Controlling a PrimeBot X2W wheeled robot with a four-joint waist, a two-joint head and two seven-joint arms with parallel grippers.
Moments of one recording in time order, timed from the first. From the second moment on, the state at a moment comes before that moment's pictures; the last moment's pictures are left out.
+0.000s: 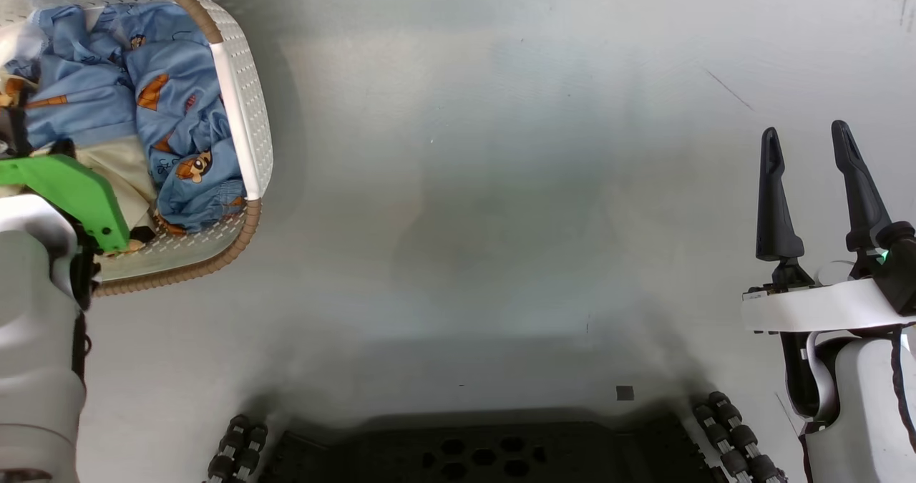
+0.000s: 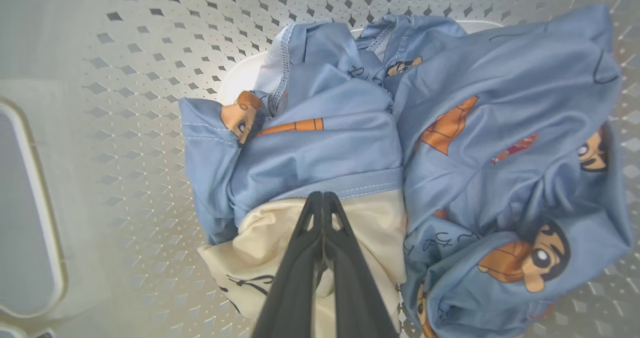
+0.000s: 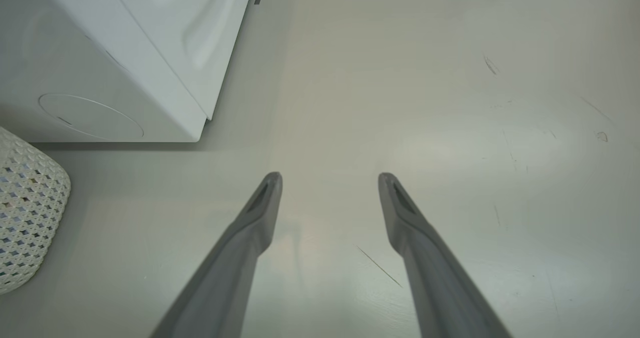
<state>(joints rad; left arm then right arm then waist) -0.83 0.22 0.04 1.05 -0.16 -0.09 0.00 -0.18 -0.09 0.03 -0.02 0.14 0.10 -0.25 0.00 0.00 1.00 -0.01</state>
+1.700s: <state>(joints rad) -0.64 0.11 0.04 0.77 -0.19 -0.12 -0.25 -0.20 -0.08 0.03 0.09 0.14 0.12 -0.25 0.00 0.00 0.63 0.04</state>
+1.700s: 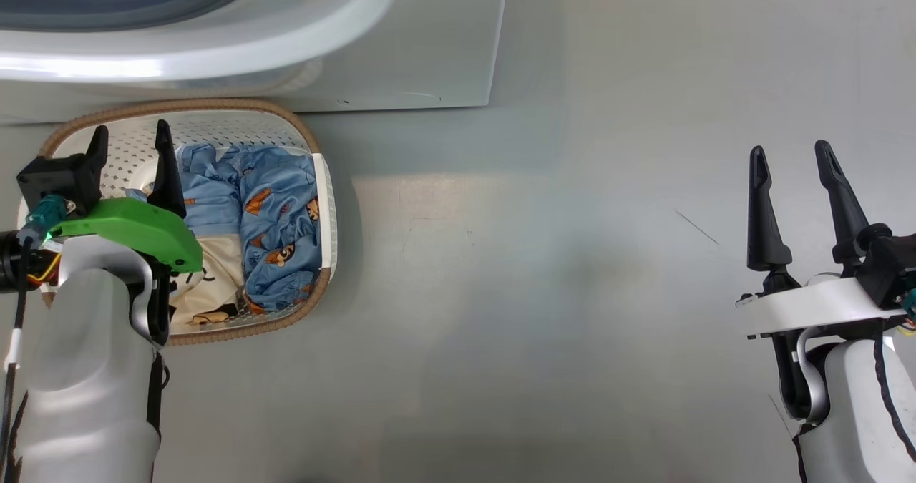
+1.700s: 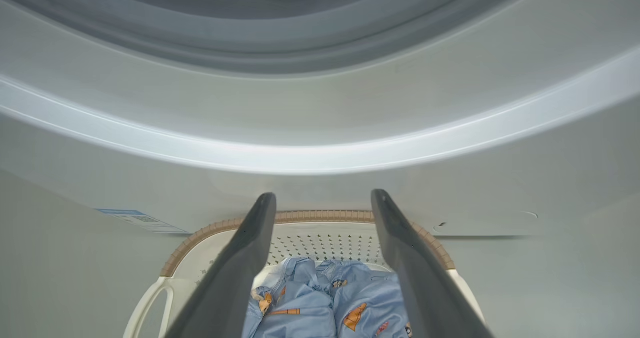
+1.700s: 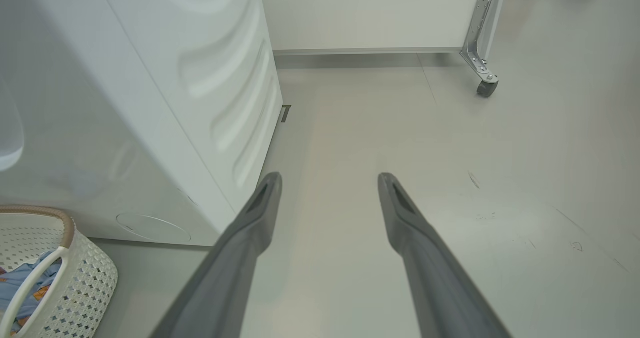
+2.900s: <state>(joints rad) -0.15 0.07 0.07 0.39 -0.18 -0.12 -0.25 -0.02 -0.07 0.06 0.19 0.14 0.12 -0.25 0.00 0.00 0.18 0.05</state>
